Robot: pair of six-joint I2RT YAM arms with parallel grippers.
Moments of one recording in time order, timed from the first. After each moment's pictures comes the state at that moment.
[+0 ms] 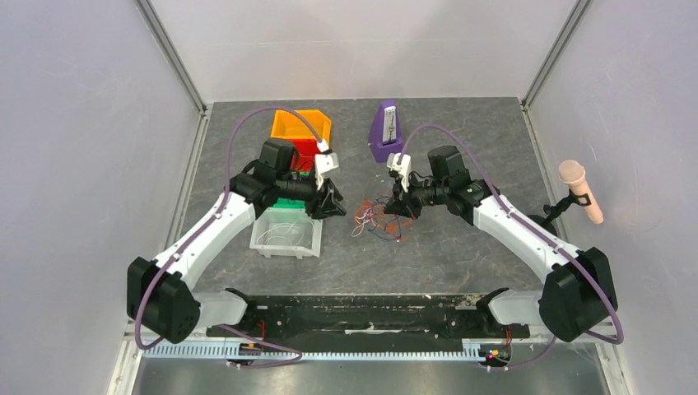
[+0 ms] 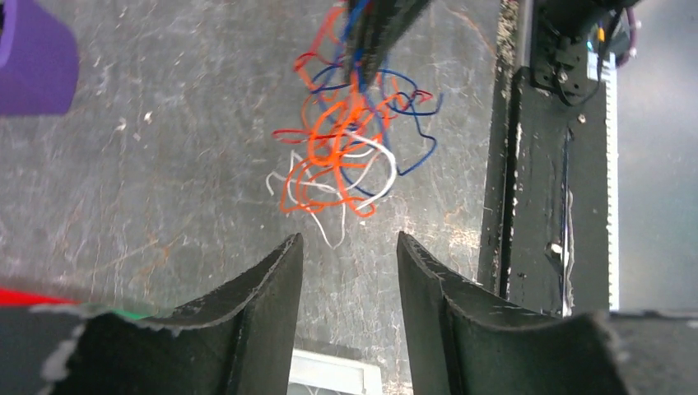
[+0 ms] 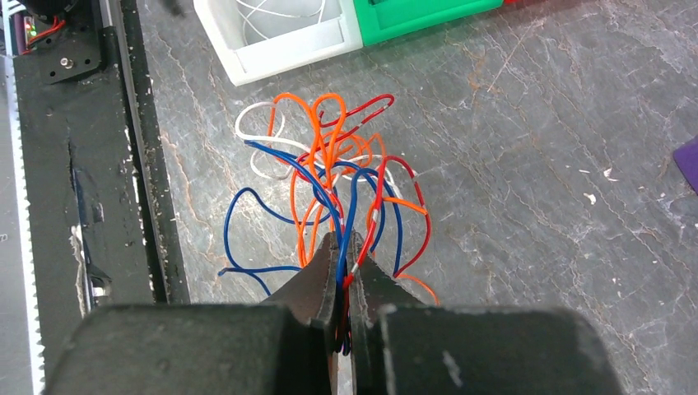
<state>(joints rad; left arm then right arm) -0.44 1.29 1.06 -0.49 0.85 0.43 0.47 1.30 0.94 -0.34 -0.74 -0.40</state>
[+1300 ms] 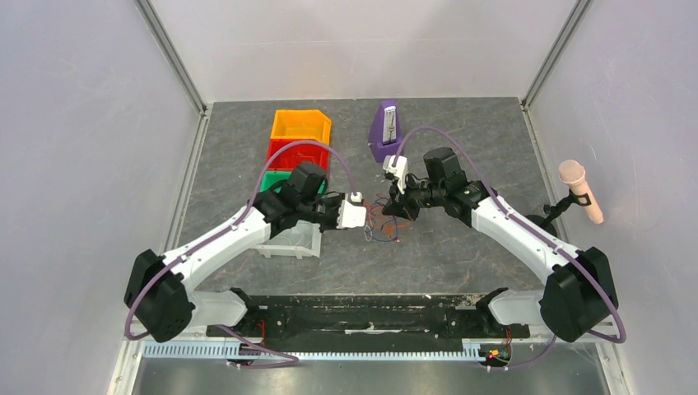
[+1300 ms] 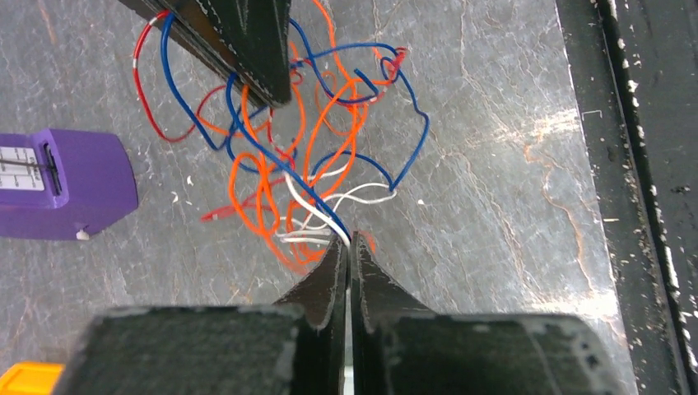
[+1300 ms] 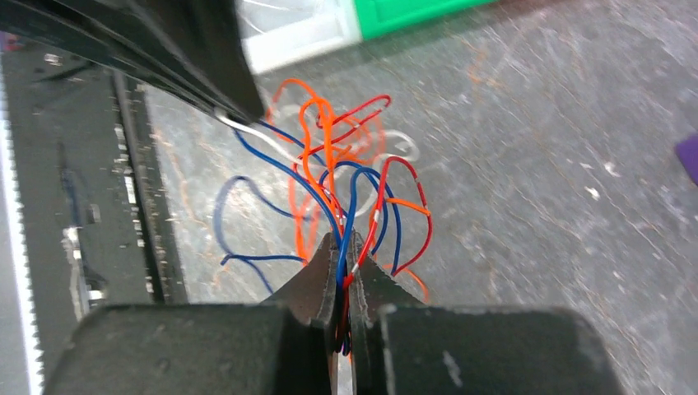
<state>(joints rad) -0.70 1.28 0.94 -0.40 0.62 0.92 0.51 1.30 0.94 -0.33 -0.71 -0.36</state>
